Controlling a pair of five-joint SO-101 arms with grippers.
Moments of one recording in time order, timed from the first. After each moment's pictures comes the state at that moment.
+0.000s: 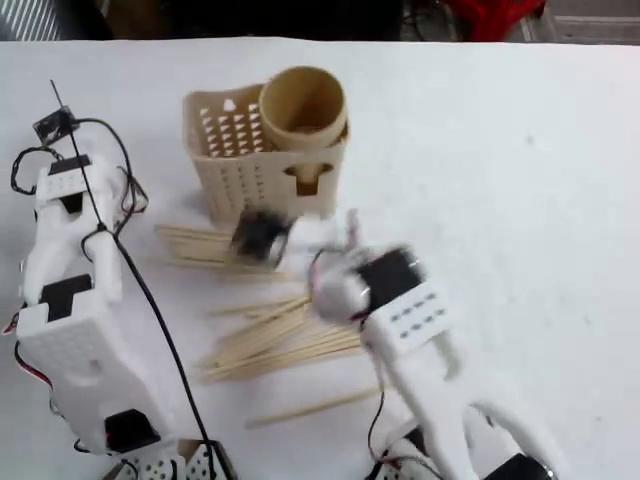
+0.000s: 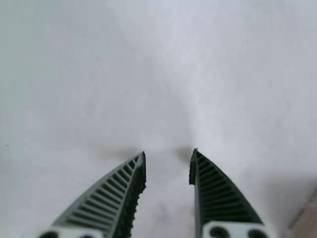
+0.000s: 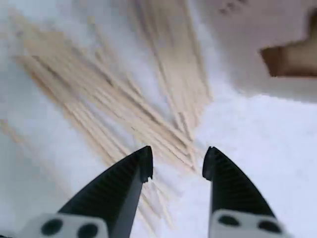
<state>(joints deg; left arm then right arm) -25.4 28.0 1.3 55.2 19.7 -35.0 -32.4 33.7 74.6 44.2</state>
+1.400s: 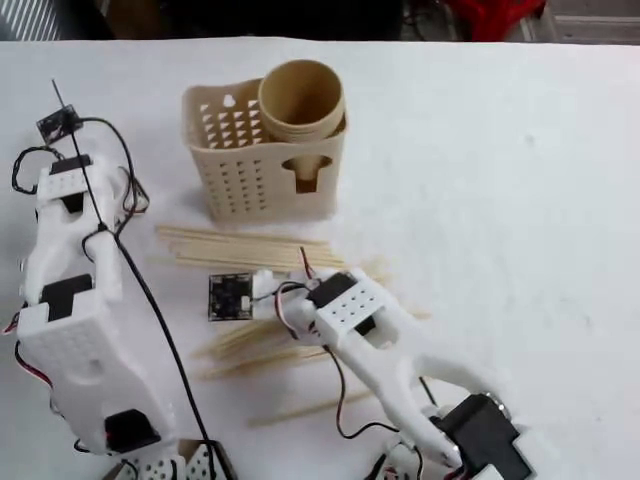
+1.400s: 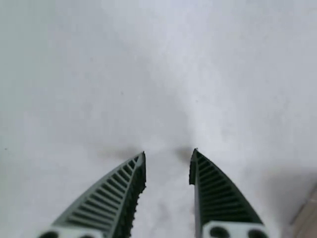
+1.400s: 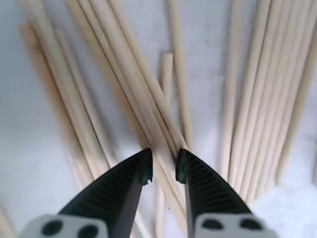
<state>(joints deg) -25.1 28.0 1.3 55.2 18.1 -41.5 -12.0 49.7 43.9 56.1</state>
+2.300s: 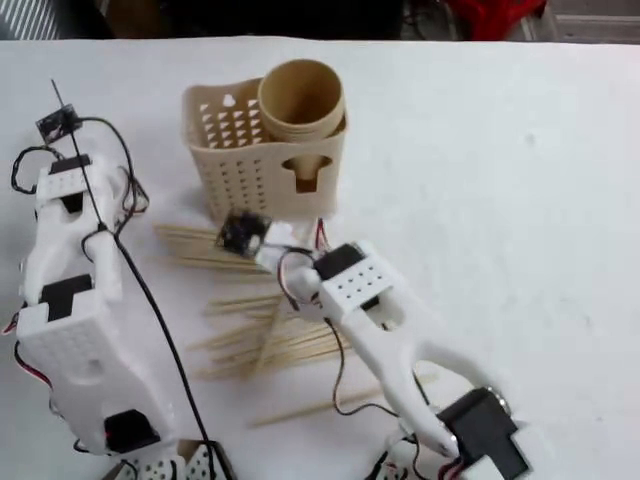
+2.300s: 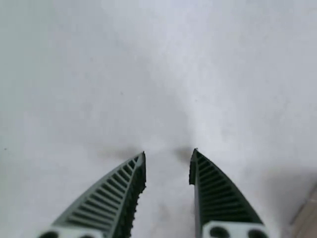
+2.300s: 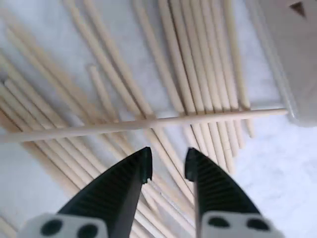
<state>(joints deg) -25.1 28.0 1.3 55.2 18.1 -37.3 -10.8 39.2 51.4 35.4</state>
